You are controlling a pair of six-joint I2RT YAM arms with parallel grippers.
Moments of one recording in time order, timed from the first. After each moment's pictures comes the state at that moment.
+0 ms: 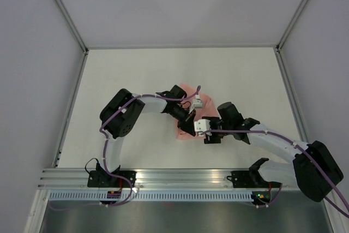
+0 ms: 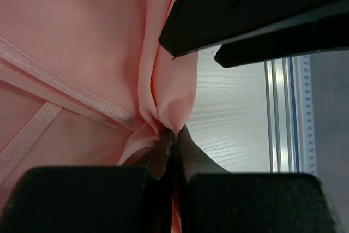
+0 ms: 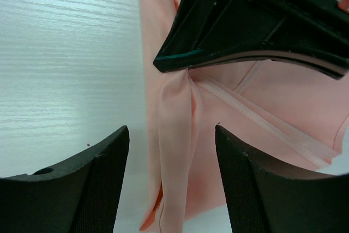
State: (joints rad) left arm -0.70 2.07 1.19 -0.26 1.03 0.36; right arm 0.58 1.17 0.54 -0.27 -0.51 -0.96
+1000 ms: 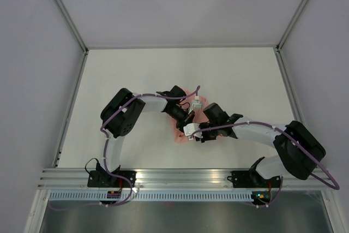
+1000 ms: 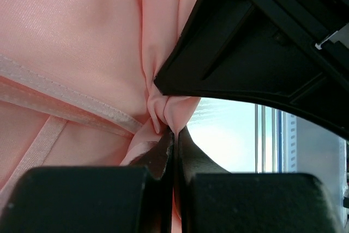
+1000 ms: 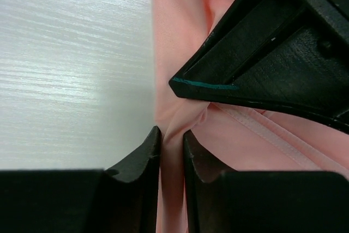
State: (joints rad) left arm -0.70 2.09 1.22 -0.36 1.05 0.35; right arm 0.72 1.41 0.61 -0.25 -0.42 -1.00
